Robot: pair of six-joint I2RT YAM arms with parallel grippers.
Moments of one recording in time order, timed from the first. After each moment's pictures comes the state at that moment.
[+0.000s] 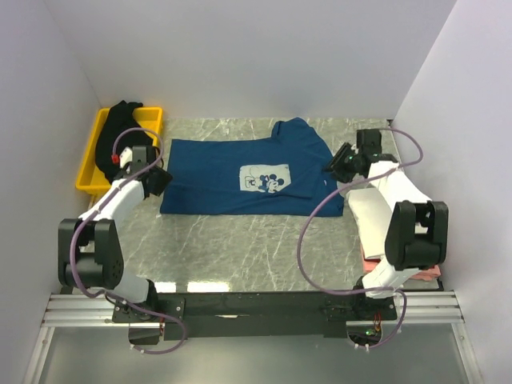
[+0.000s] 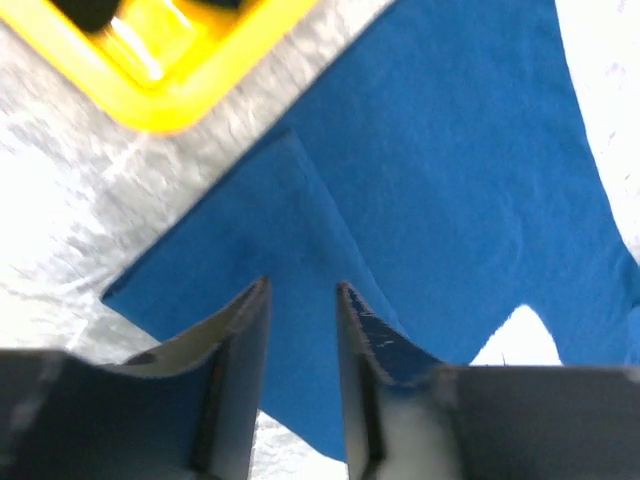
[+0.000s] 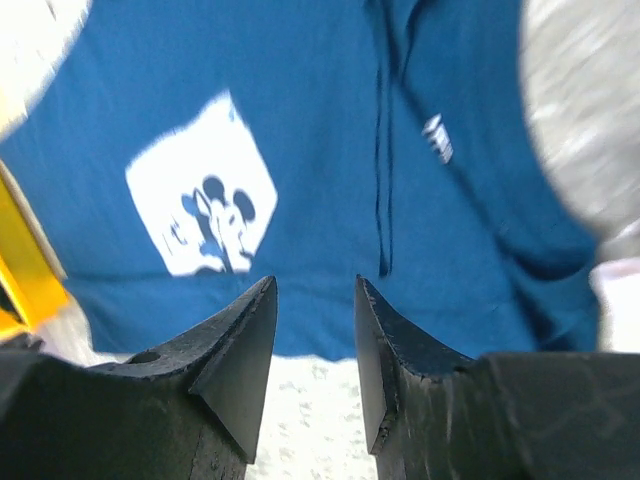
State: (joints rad) left arm -0.02 1.49 0.97 -0.34 -0.17 -0.97; right arm -0.01 1.63 1.18 -0.43 -0.25 0.67
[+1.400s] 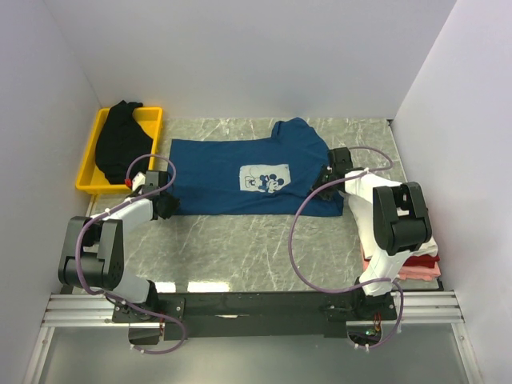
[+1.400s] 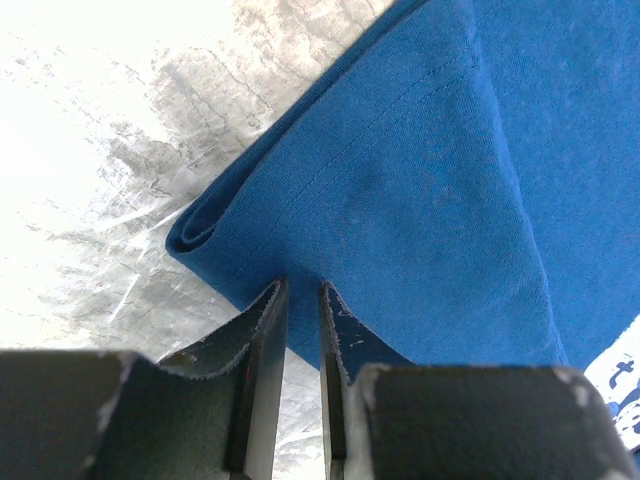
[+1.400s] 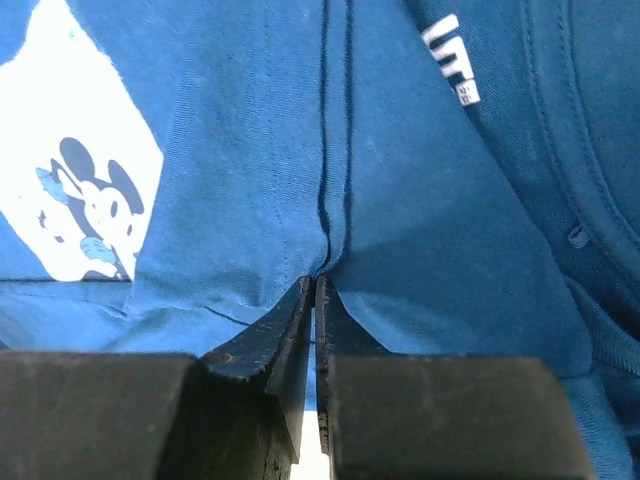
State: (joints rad) left arm -0.10 1.48 0.70 -0.19 -0.18 -1.01; right arm 0.15 1.78 1.02 -0.25 -0.17 0.72
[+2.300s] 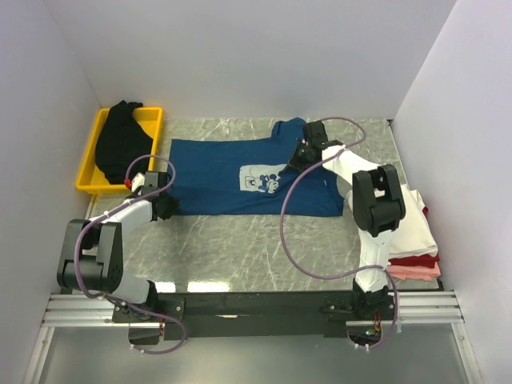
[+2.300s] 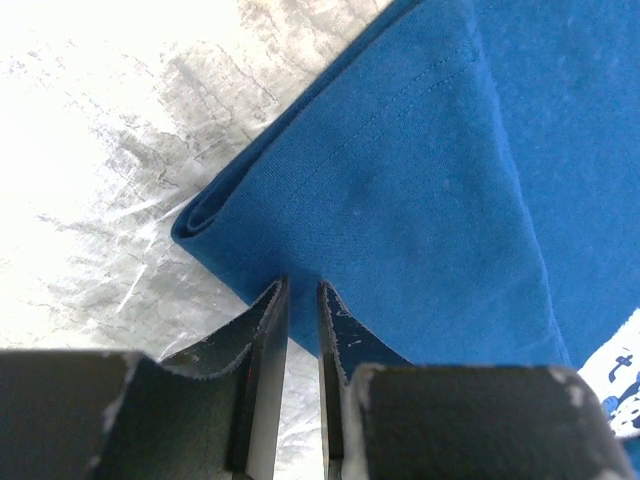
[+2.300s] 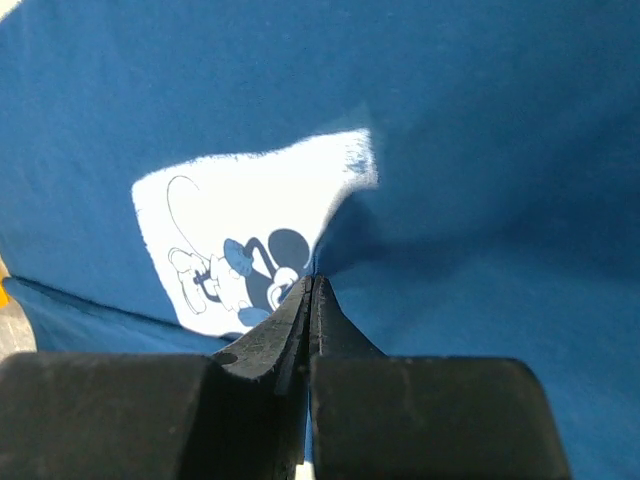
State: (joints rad) left arm -0.09 1.46 0.69 -0.19 -0.18 -1.01; right arm 0.27 2.01 1.47 -0.36 -0.15 0.69
